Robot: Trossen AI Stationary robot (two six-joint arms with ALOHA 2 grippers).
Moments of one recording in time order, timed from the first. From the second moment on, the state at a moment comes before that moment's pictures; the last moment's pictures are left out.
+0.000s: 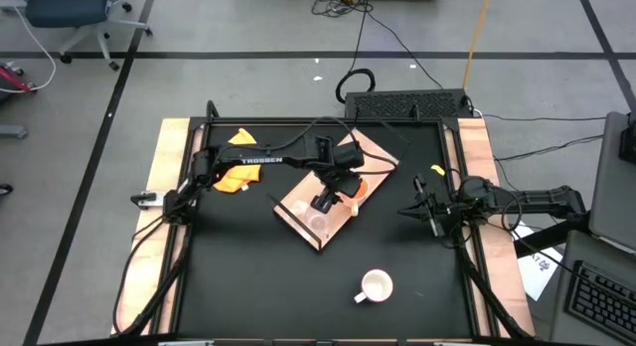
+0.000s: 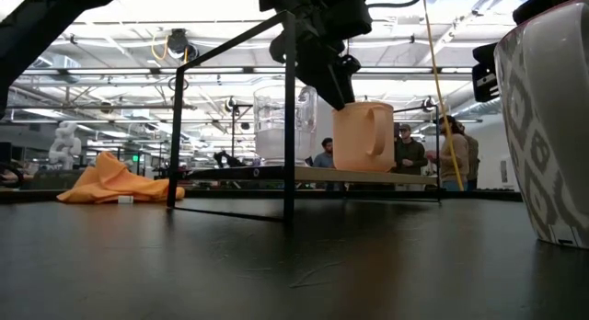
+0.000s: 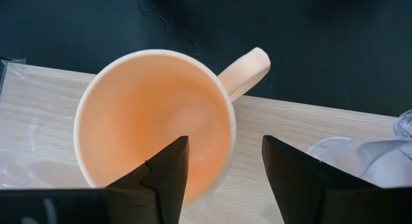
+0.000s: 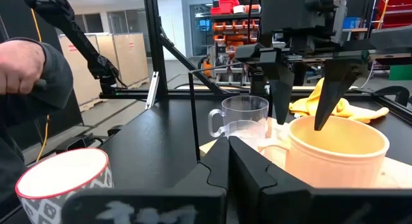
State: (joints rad) left arm 0.13 2.18 2.07 -1.02 0.22 0.69; right arm -0.02 0.14 0.02 0.14 -0.24 0.07
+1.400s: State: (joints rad) left arm 0.14 2.22 2.07 -1.00 0.20 0.65; right arm -0.02 0.15 0.02 0.14 -0.24 0.07
